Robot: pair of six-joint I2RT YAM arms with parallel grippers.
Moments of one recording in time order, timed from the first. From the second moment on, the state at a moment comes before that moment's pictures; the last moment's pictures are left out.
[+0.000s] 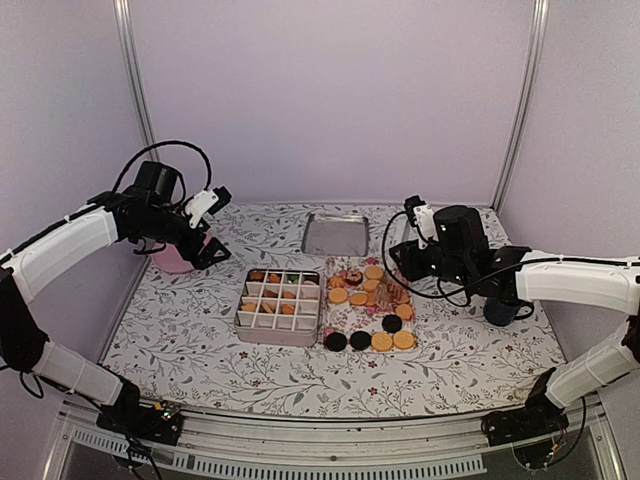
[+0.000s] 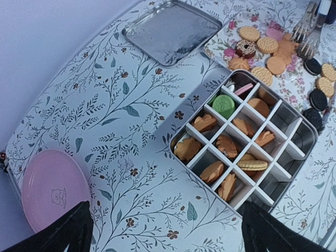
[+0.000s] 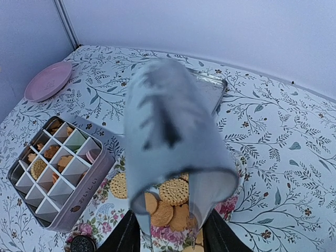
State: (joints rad) left arm -0.32 1.36 1.16 -0.63 0.25 0.48; right arm 0.78 1.36 0.87 0.01 0.24 0.24
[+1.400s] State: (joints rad) left arm -0.35 1.34 1.13 -0.62 0.22 0.49; right arm 0.81 1.39 0.81 0.18 0.31 0.29
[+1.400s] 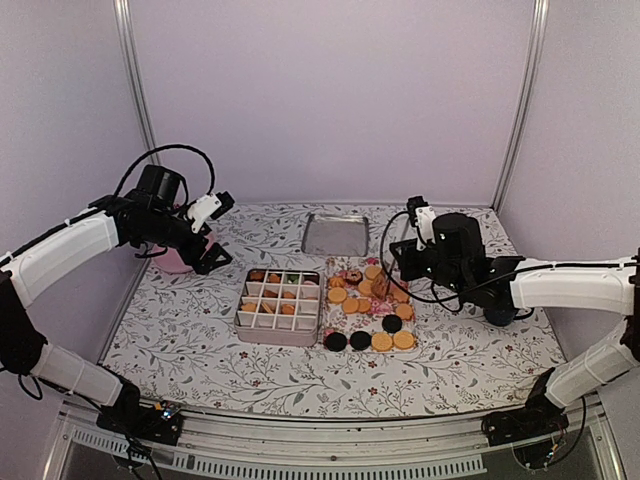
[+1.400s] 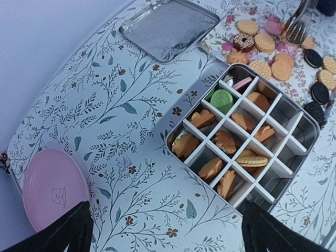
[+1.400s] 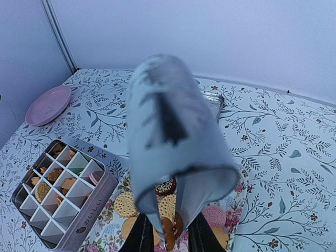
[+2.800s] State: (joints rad) left arm -0.22 1.37 0.97 -0.54 0.22 0.54; right arm 1.12 1.78 1.33 0.03 0.27 -0.01
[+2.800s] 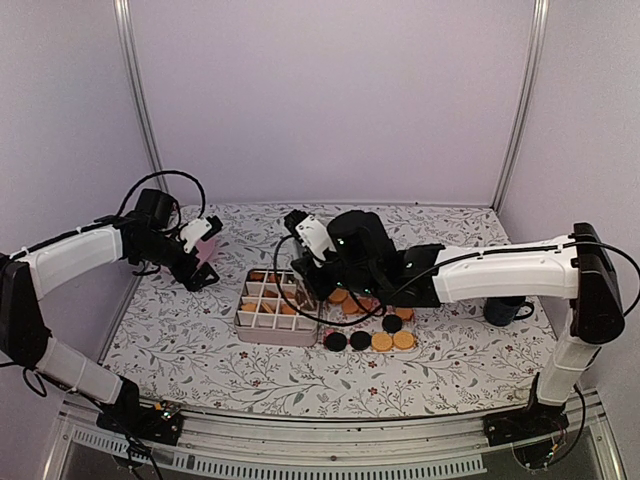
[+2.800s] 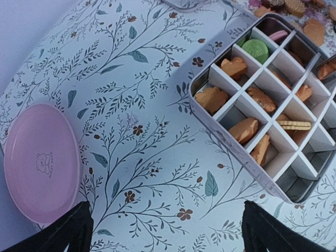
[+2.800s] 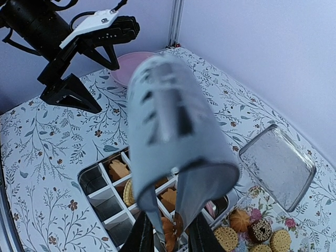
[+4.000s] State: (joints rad) left arm -0.22 1.38 0.97 -0.54 0.22 0.55; right arm 1.12 1.67 1.23 0.06 0.34 0.00
